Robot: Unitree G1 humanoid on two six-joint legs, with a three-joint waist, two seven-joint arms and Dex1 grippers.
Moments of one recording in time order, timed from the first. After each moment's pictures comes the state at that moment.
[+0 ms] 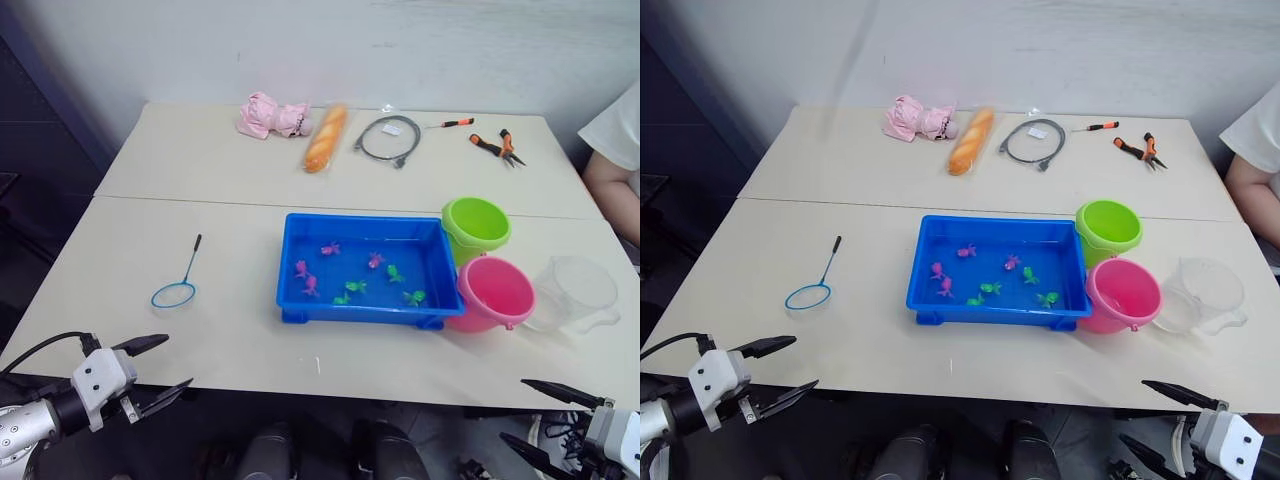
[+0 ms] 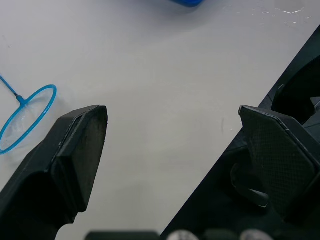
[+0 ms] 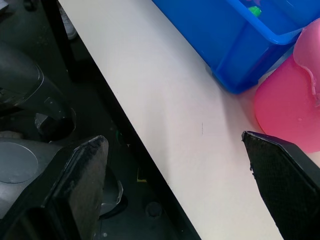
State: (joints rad) left arm 0.44 0.70 0.43 -0.11 -0.30 -0.20 -0.95; right arm 0.71 -0.68 -0.51 -0.16 0.40 -0.41 1.18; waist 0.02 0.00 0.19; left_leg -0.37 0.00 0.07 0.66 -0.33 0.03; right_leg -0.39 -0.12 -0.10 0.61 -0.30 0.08
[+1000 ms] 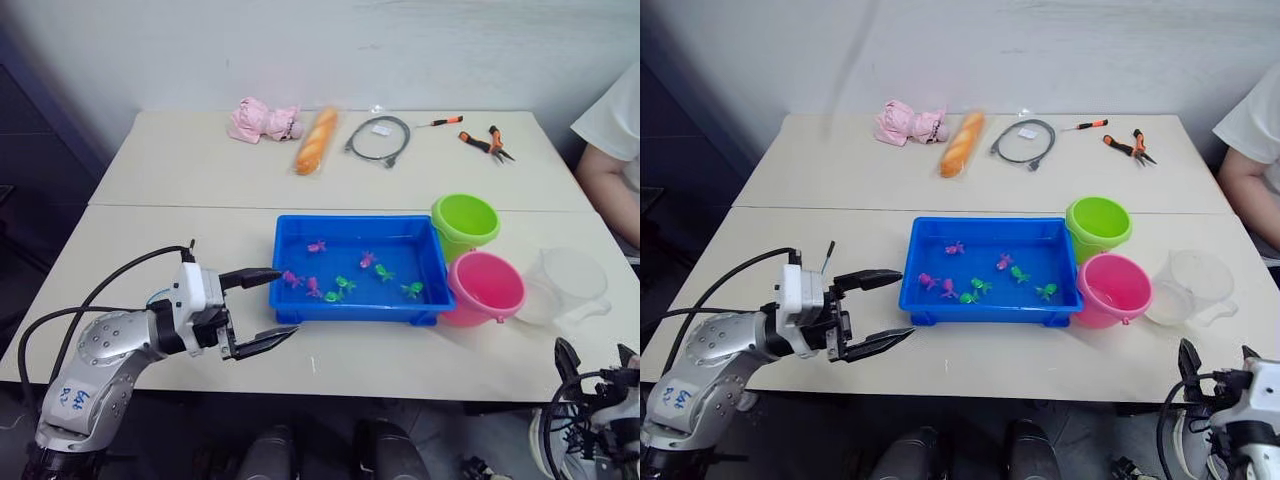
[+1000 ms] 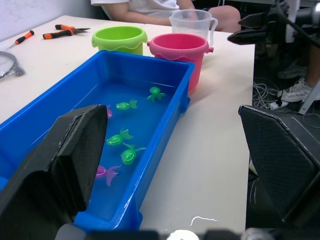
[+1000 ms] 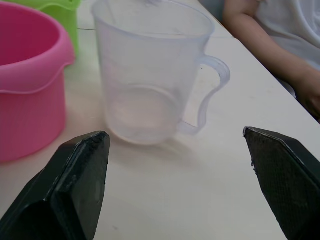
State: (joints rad) left arm -0.04 0.65 0.10 -0.50 -0.58 0.32 -0.88; right arm 0.40 -0.32 -0.61 -0.21 0.39 0.07 0.30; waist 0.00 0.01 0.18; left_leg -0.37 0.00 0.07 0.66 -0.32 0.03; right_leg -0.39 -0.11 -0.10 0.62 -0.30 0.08
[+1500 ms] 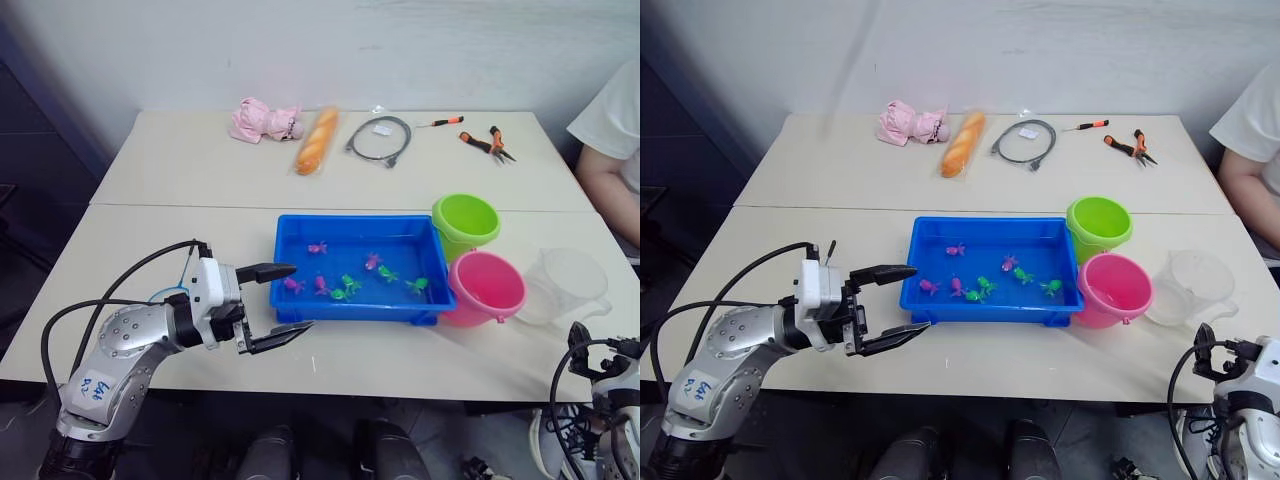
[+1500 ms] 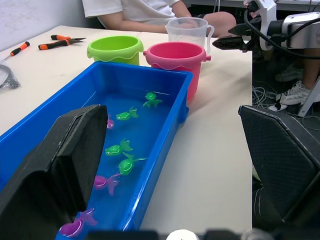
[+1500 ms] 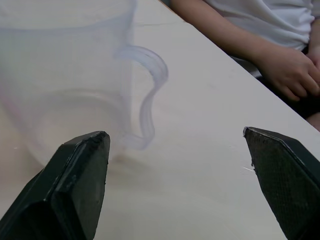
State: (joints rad) left arm -0.10 0.61 0.04 -0.49 -0.54 0.32 -0.86; right arm 0.20 -0.35 -0.64 -0.02 0.38 0.11 0.17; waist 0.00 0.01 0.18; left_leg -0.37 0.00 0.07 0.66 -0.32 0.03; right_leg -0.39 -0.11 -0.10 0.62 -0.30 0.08
